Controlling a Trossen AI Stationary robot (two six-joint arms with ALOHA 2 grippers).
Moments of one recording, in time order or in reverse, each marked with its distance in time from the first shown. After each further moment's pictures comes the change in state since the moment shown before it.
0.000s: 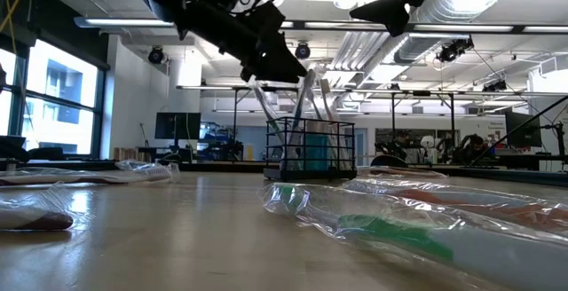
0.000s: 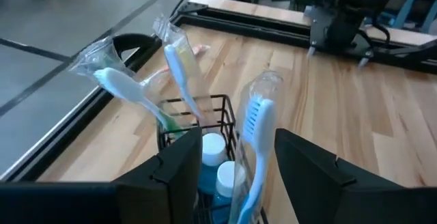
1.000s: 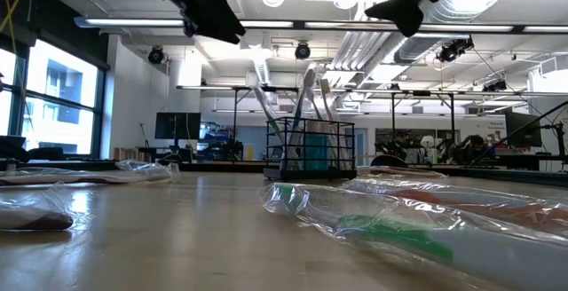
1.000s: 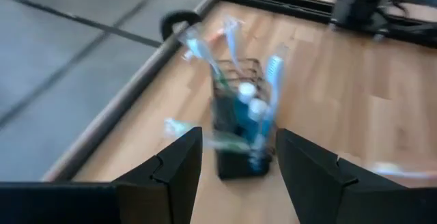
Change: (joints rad) left arm 0.000 -0.426 0.023 -0.582 -0.113 -0.020; right arm 0.024 -0.060 0.003 -0.140 -0.055 0.056
